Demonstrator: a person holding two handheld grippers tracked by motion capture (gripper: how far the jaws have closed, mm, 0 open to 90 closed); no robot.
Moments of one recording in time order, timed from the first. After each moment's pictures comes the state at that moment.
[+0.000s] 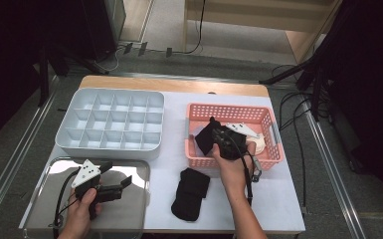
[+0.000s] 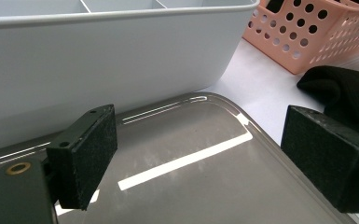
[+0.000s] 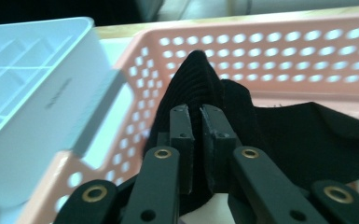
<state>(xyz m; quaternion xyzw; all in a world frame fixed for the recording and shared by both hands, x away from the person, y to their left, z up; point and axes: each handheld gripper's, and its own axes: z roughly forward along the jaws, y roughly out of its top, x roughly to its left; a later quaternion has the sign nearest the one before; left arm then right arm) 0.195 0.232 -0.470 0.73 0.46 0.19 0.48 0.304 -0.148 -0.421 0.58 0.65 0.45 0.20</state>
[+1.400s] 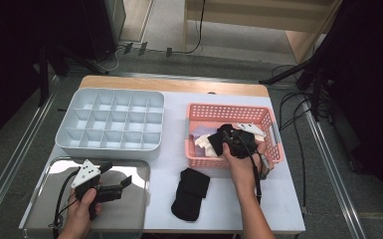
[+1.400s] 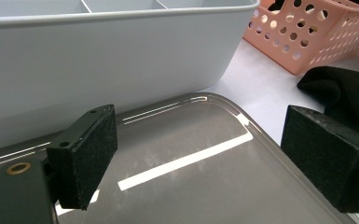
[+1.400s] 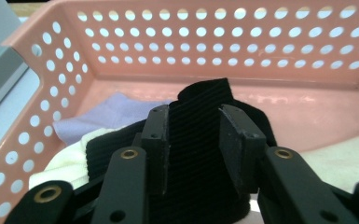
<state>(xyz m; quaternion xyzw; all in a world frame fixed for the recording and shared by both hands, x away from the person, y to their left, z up) 0.195 0.232 -0.470 0.72 0.46 0.19 0.48 0.323 -0.178 -0.443 0.60 0.65 0.39 0.25</state>
